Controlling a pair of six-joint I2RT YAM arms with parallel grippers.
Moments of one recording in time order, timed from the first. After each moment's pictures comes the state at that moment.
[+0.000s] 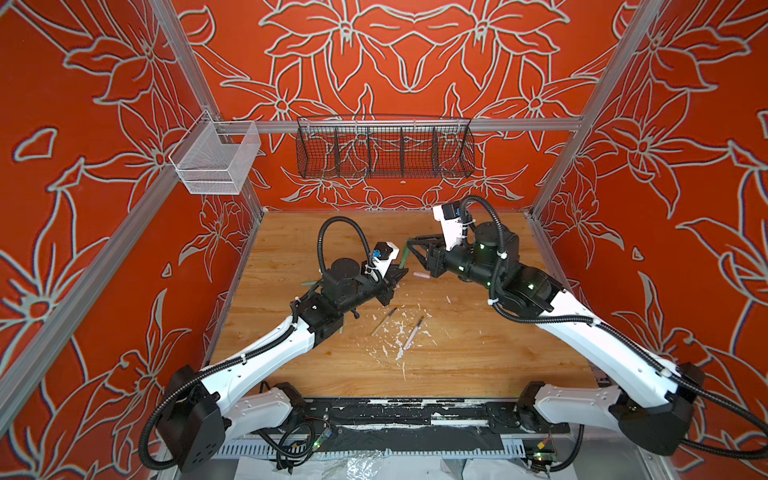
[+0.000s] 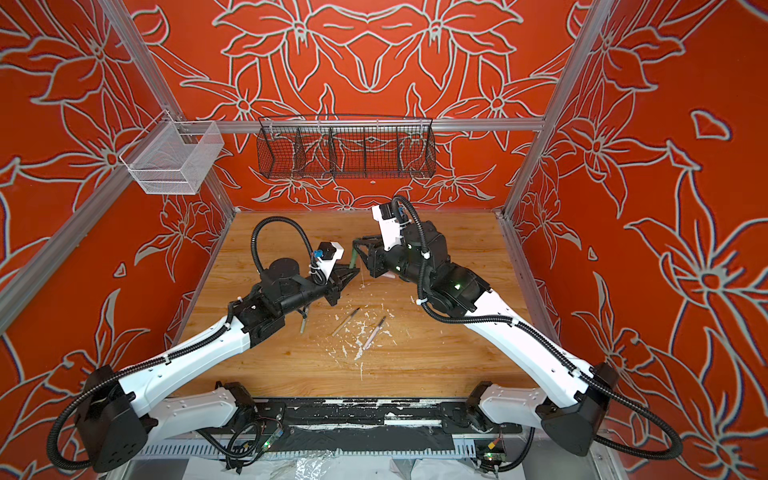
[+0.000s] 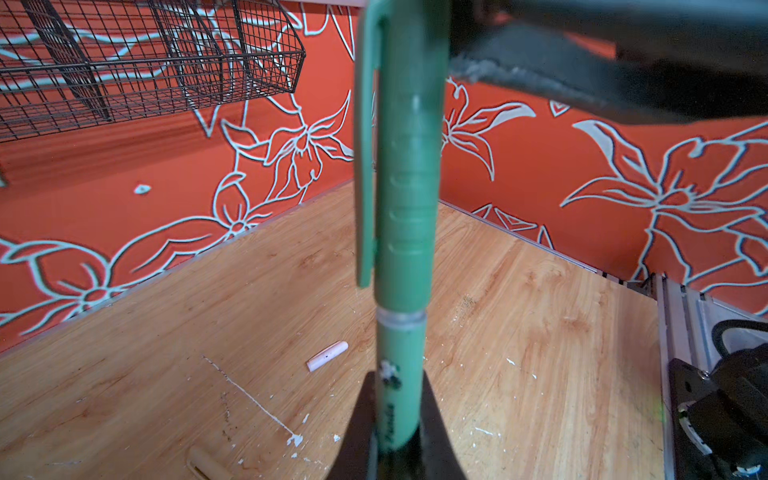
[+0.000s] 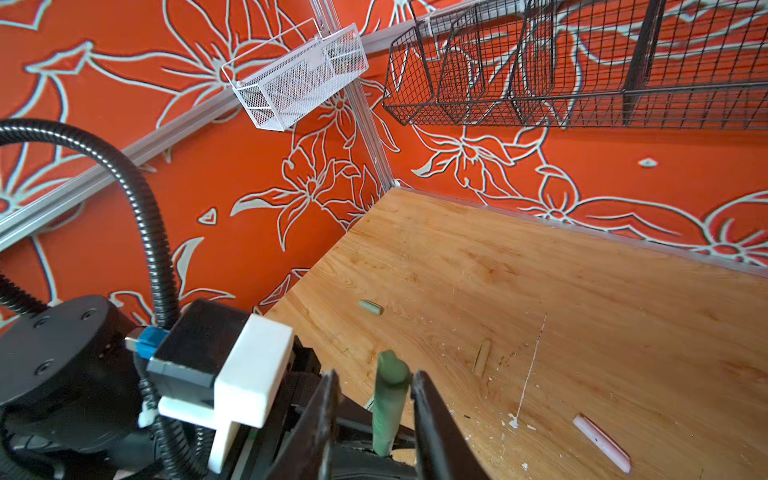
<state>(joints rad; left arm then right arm) -0.64 1.15 0.82 0.15 0.23 -0.02 0.77 1.22 1.30 -0.28 -0.11 0.37</state>
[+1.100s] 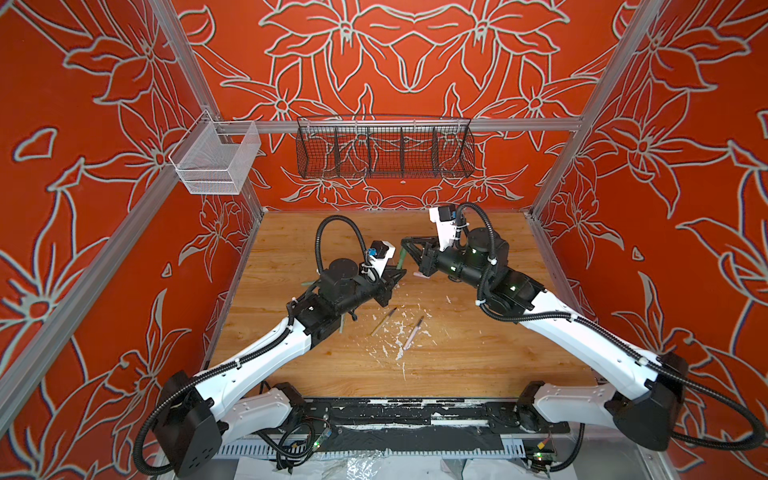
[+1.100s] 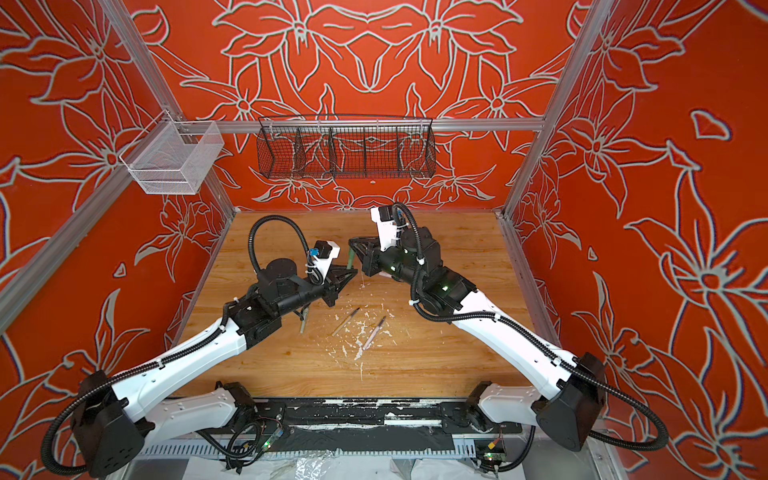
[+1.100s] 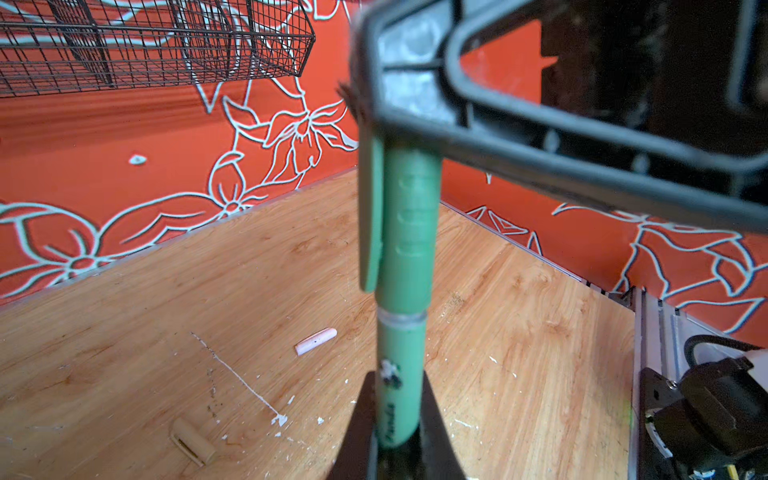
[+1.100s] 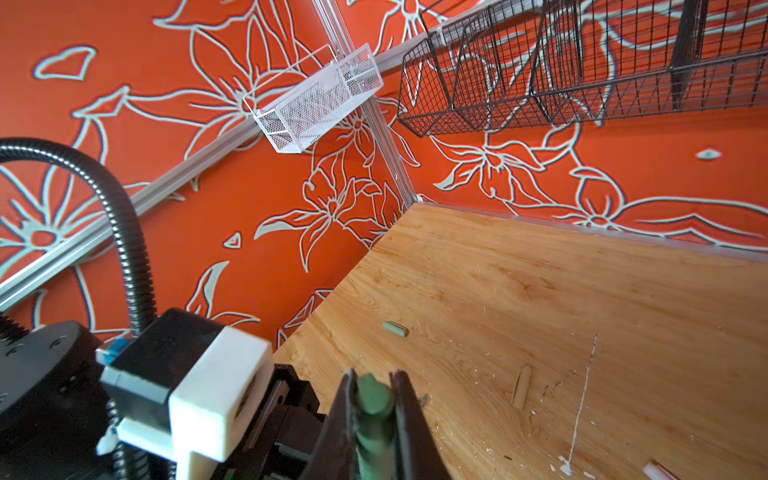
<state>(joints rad) -0.64 1.12 0.85 0.06 0.20 -0.10 0.75 1.24 1.15 0.00 -0.18 0.46</state>
